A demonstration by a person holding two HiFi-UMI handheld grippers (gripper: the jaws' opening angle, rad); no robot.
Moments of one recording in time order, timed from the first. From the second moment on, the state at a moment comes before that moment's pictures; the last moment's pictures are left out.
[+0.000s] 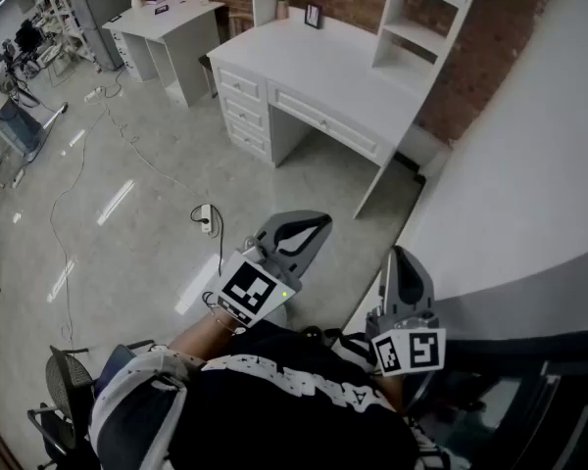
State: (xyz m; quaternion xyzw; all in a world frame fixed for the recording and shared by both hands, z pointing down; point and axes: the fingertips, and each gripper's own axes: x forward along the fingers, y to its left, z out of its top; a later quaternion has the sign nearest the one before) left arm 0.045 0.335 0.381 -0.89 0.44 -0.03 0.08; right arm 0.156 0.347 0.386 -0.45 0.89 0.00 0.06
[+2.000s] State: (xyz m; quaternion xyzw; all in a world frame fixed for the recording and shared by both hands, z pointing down) left arm 0.050 0.154 0.382 -0.92 0.39 -0.01 0.05; right arm 0.173 0.201 0.383 -0.53 0.85 0.01 0.04
